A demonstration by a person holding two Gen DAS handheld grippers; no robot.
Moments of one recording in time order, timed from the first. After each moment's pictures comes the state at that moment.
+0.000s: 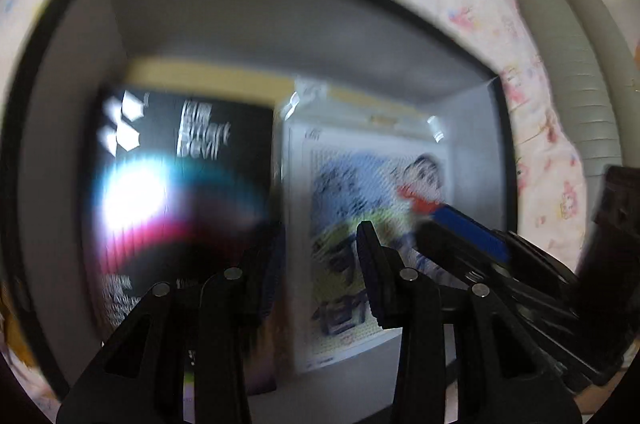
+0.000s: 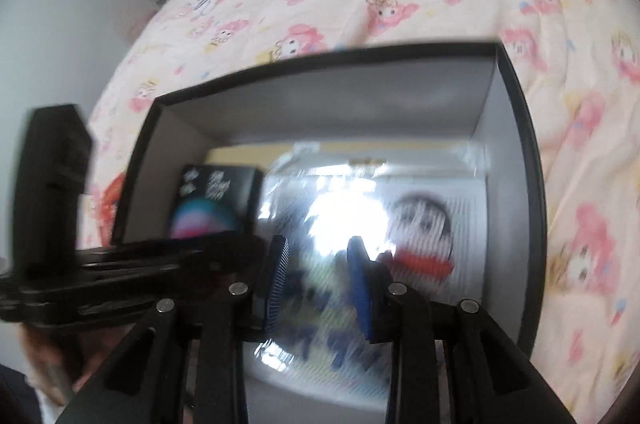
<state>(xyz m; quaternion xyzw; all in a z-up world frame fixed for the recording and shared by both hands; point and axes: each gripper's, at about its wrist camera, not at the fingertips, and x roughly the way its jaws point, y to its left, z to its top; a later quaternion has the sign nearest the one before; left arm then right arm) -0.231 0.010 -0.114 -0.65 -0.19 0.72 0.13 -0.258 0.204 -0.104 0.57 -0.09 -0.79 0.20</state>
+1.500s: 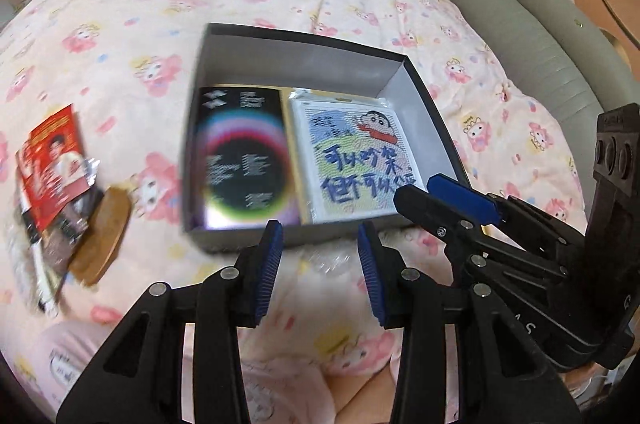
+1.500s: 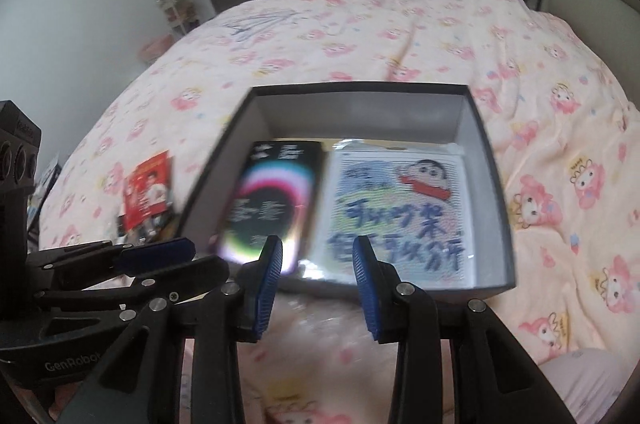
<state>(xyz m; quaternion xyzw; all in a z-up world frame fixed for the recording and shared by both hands) -0.072 -0.023 -0.008 -0.51 -0.12 0.84 0.14 -0.102 0.148 -0.028 0.45 -0.03 -0.87 0.17</state>
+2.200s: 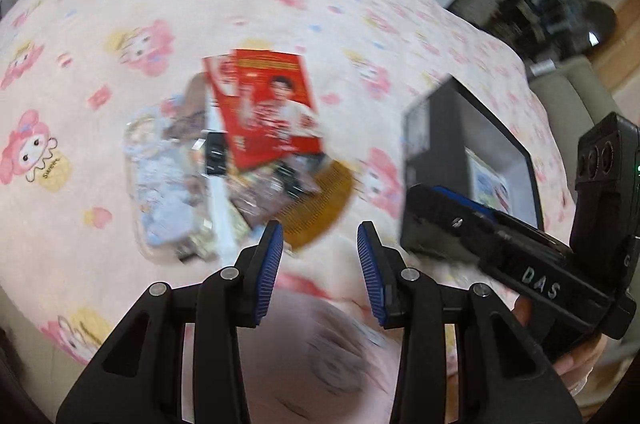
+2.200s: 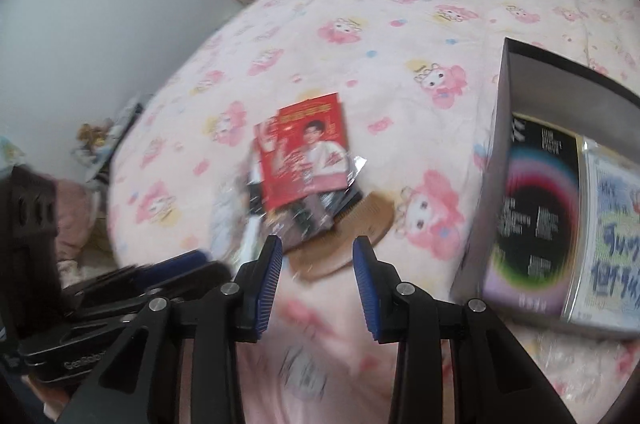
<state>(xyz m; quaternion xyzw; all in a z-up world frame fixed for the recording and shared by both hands) -0.036 -0.254 -0.065 -0.49 -0.27 0.83 -0.02 -0.128 -0.069 -0.073 0.52 -0.01 -0.79 0.32</state>
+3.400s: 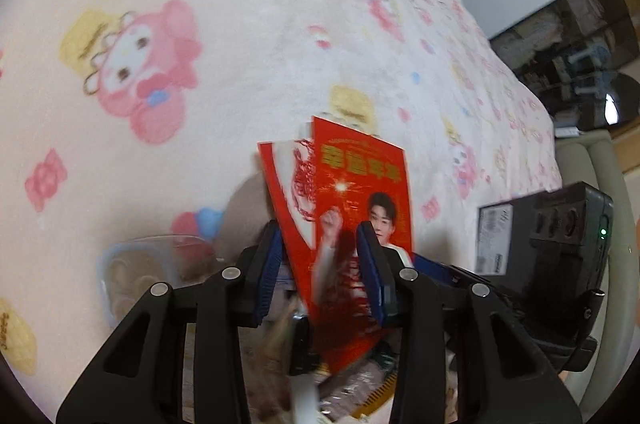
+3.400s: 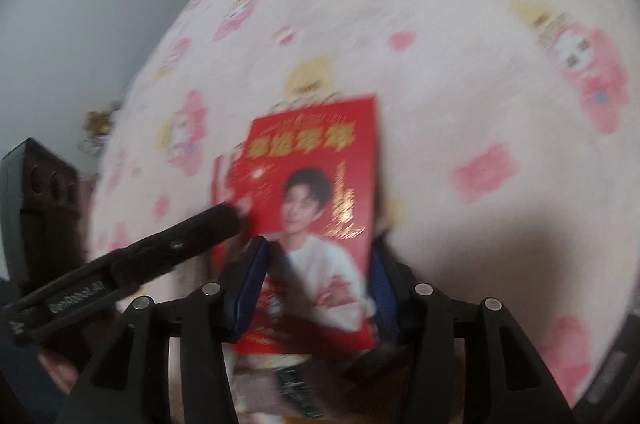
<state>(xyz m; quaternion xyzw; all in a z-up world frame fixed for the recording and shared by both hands) -0.149 -0.341 -0.144 -0.49 -0.34 0.80 -0.03 -0.238 -0.171 -0.173 0.60 -0.04 -0.70 0.38</state>
